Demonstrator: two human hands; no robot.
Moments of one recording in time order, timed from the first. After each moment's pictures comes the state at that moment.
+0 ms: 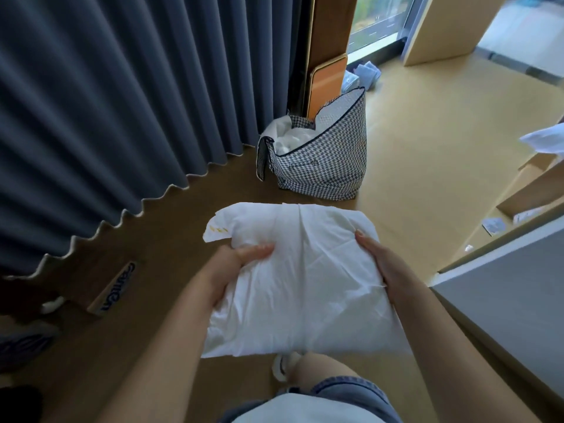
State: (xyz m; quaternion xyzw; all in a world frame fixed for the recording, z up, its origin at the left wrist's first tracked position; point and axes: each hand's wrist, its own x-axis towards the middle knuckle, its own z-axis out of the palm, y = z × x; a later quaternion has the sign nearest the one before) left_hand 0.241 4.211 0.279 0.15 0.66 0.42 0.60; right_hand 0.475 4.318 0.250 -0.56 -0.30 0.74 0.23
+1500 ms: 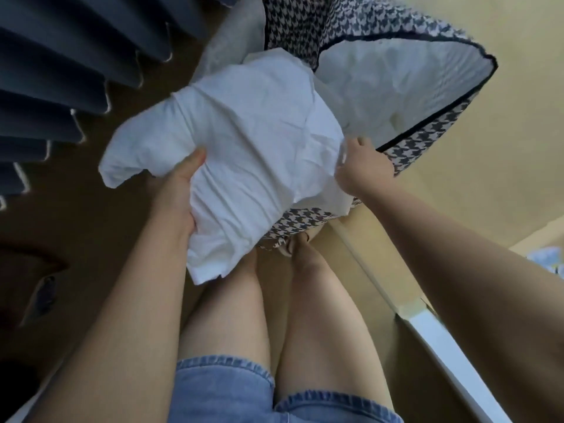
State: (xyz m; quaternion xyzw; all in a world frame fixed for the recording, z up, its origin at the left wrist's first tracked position) left_hand 0.029 4.988 0.018 -0.19 0.73 0.50 0.43; right_hand 0.243 5.142 -0.024 -0.57 -0.74 0.27 -0.24
